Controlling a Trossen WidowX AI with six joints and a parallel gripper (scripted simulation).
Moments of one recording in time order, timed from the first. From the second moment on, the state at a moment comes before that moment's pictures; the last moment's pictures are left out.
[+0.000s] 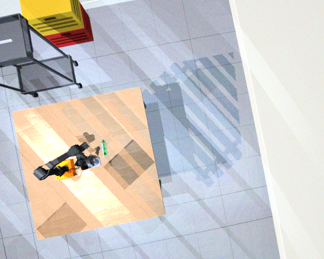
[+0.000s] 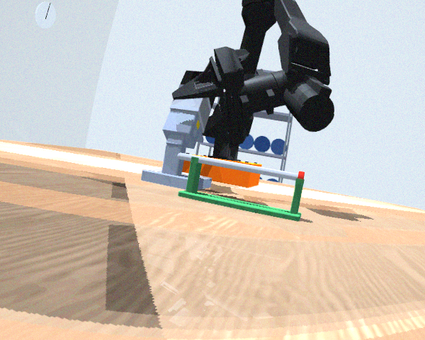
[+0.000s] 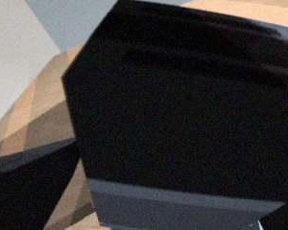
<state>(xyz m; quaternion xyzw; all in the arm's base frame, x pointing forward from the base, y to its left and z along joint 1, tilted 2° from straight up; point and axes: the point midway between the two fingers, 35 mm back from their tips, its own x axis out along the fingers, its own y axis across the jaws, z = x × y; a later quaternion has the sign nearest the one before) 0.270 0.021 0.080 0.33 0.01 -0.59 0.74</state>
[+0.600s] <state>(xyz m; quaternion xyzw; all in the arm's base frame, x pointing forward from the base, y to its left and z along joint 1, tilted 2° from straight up) 0.251 0.019 0.116 0.32 0.01 -0.59 0.74</state>
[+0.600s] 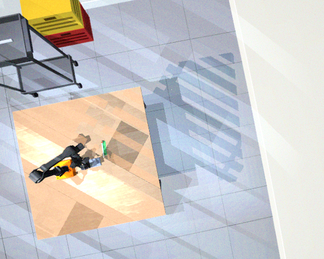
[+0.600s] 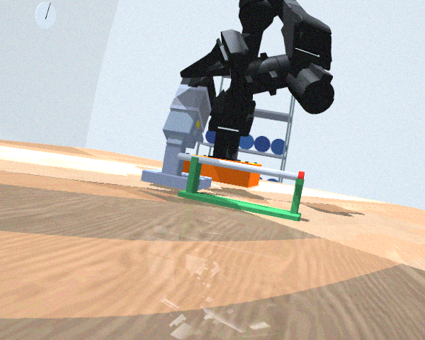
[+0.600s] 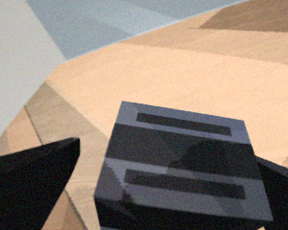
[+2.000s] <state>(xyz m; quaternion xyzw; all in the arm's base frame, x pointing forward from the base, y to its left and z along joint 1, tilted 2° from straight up) 0.234 0.012 0.195 0.34 0.04 -0.55 0.76</state>
